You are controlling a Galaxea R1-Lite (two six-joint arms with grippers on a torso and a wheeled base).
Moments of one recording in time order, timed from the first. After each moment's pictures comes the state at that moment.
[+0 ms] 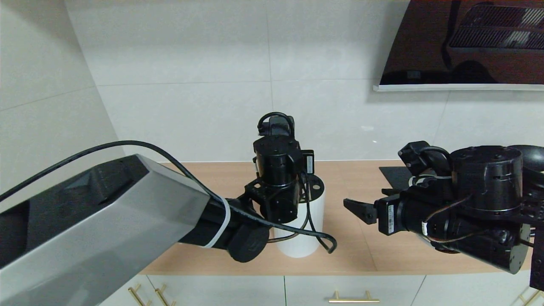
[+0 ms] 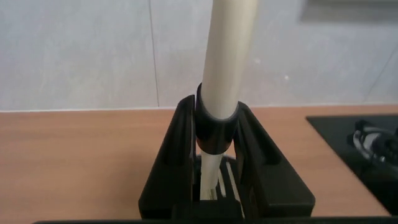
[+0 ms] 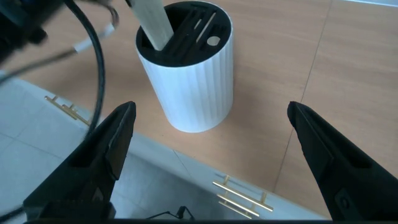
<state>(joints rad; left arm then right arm) -0.76 2.21 -1.25 -1.03 0.66 -0.06 0.65 1.58 -0.68 -0.57 -0.16 0.19</state>
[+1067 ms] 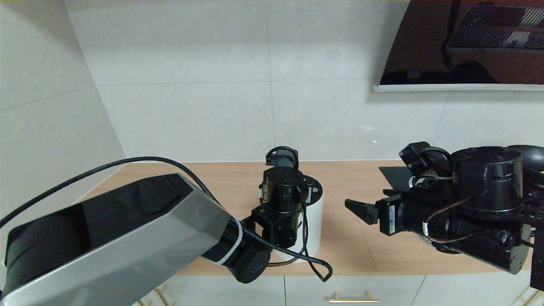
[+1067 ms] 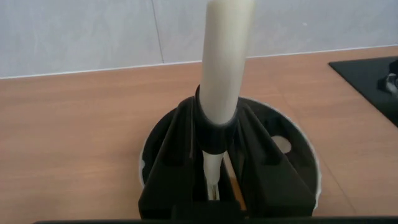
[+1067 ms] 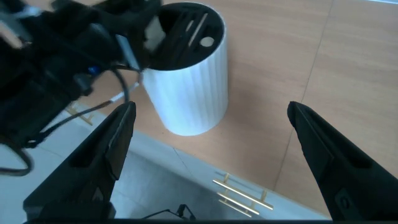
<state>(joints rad) -0.76 2.29 -1.14 -1.03 0.66 -0.09 0.65 1.58 -0.68 -0.57 -0.16 0.19</state>
